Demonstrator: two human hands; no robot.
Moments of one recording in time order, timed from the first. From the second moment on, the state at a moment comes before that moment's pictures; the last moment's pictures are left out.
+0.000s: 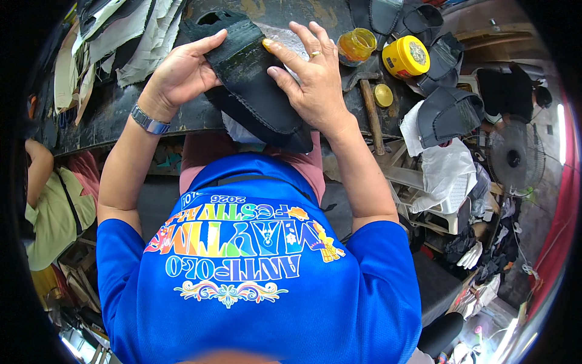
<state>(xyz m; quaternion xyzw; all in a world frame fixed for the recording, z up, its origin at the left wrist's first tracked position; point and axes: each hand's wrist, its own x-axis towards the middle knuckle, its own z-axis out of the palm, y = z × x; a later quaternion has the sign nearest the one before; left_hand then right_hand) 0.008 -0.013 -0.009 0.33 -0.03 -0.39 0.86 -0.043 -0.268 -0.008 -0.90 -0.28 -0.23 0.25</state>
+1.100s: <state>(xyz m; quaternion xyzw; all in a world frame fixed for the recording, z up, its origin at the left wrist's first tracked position) 0.000 -0.025 -0.001 0.37 0.01 -0.33 0.87 -0.070 -0.243 -0.014 -0.95 -0.21 -0.22 0.12</state>
